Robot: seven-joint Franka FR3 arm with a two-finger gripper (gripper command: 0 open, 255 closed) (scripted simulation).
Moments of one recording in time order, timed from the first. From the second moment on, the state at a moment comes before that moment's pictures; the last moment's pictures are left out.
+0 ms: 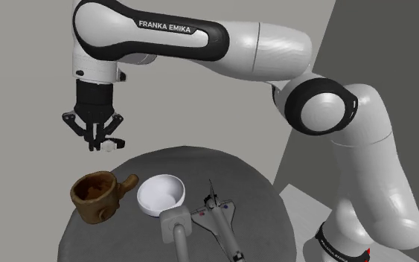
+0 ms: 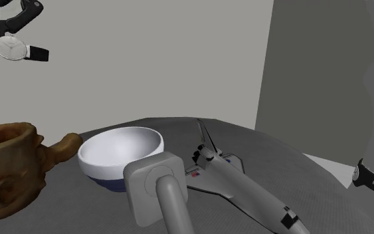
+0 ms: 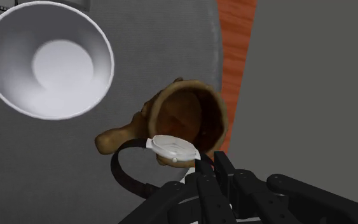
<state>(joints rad) 0.48 0.58 0.22 -0.99 0.14 1.65 0.77</state>
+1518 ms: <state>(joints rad) 0.51 0.67 0.21 -1.07 0.13 1.82 0.77</state>
